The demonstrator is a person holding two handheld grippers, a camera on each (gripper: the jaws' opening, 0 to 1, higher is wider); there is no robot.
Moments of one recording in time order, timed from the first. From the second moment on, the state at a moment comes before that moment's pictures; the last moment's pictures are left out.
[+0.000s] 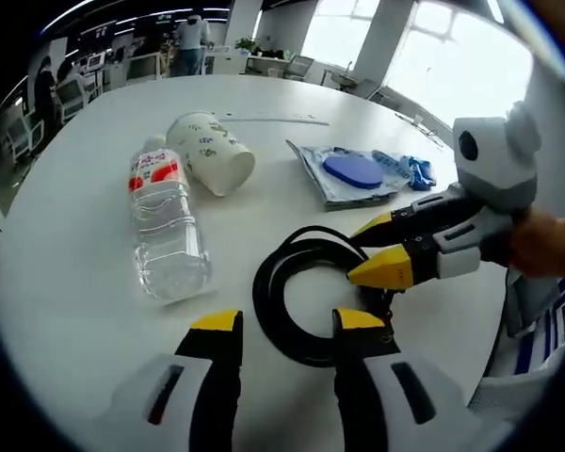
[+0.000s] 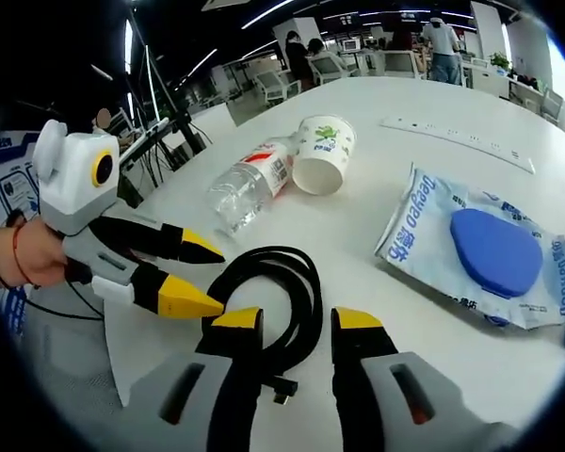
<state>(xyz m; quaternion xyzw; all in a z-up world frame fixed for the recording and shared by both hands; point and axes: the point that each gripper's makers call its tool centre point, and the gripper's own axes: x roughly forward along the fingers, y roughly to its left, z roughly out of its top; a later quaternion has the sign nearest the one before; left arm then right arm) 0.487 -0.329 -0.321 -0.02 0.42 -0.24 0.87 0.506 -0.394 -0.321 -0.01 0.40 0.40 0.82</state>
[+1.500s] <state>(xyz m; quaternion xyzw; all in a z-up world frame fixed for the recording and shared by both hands) 0.491 -0.320 -0.325 -0.02 0.45 -0.16 0.88 0.510 -0.397 -0.322 0.01 0.42 0.35 0.84</state>
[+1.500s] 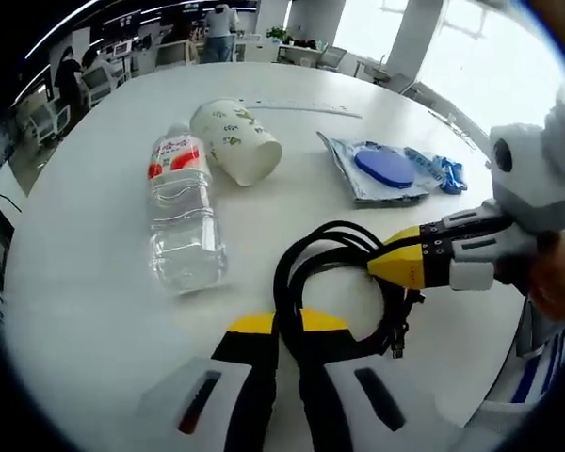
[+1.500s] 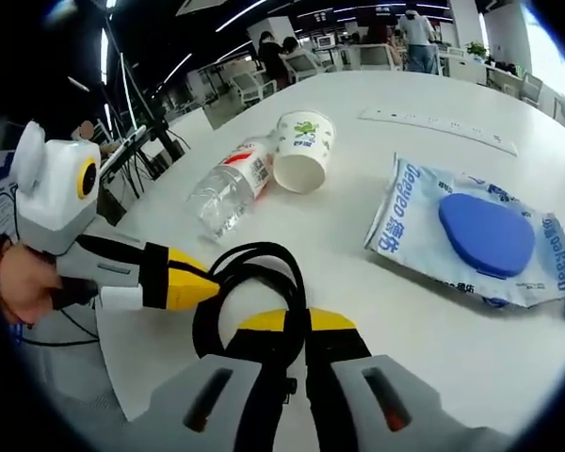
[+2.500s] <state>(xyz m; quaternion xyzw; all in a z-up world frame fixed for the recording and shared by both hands) 0.503 -0.352 -0.267 -0.01 0.41 -0.20 0.89 0.511 -0.432 -0.260 0.04 0.37 0.33 0.87</state>
